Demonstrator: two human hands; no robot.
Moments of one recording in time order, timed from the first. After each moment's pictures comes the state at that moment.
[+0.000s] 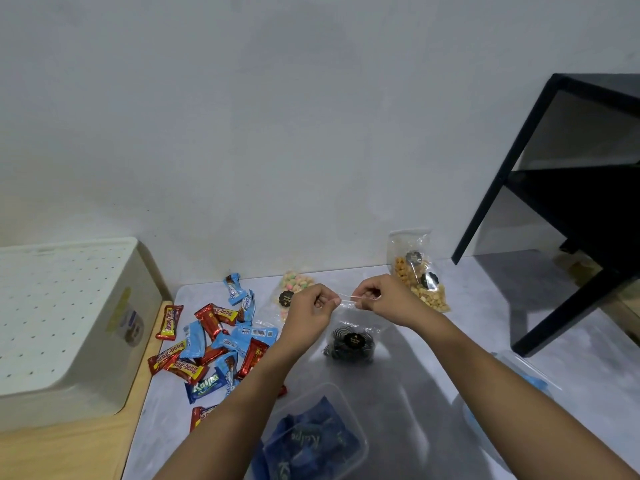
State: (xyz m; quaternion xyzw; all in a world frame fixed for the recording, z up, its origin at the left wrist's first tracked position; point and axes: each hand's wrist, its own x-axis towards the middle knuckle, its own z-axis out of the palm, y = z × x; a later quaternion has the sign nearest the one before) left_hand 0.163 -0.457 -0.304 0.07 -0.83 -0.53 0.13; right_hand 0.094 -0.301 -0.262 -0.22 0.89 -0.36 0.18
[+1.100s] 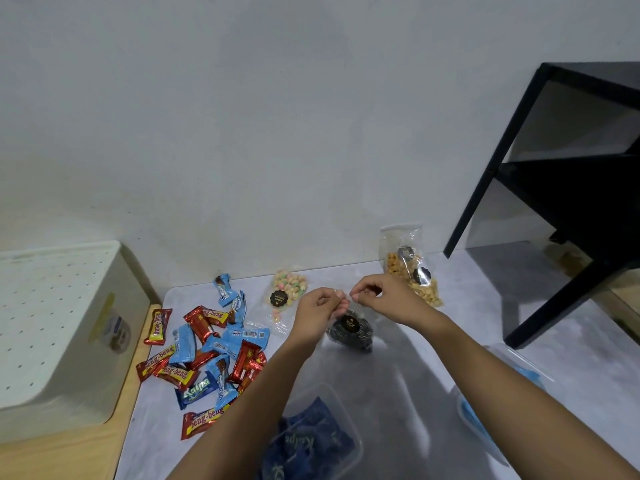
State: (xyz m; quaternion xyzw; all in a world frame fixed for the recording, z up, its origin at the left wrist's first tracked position) left_hand 0.149 -0.431 -0.308 0.16 -0.61 -0.78 0.01; right_hand 0.091 -0.285 -0.268 -0.23 0.87 -0.41 0.15
